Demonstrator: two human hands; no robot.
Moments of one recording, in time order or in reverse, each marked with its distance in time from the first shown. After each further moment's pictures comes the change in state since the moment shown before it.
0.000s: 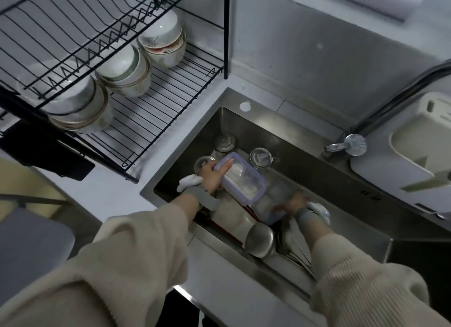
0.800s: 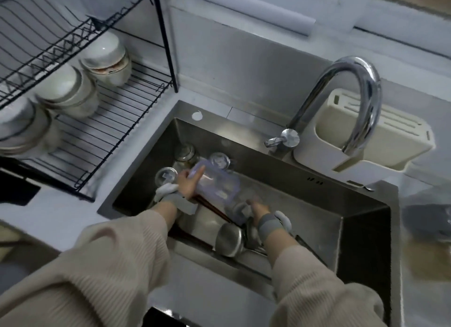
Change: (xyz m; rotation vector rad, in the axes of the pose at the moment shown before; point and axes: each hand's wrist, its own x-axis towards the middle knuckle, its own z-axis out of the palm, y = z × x) left_hand -0.002 0.006 0.043 0.088 0.083 0.006; right_hand -0.009 0.035 0.019 0.863 -0.116 0.155
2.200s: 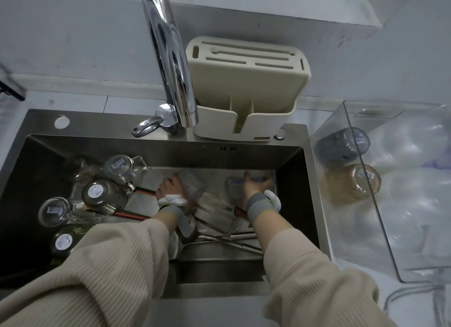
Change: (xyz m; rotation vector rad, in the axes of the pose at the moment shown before) left_hand -0.043 -0.005 0.207 1.144 -0.099 0.315; right_hand 0.049 0.034 -0.164 0.447 0.492 0.098
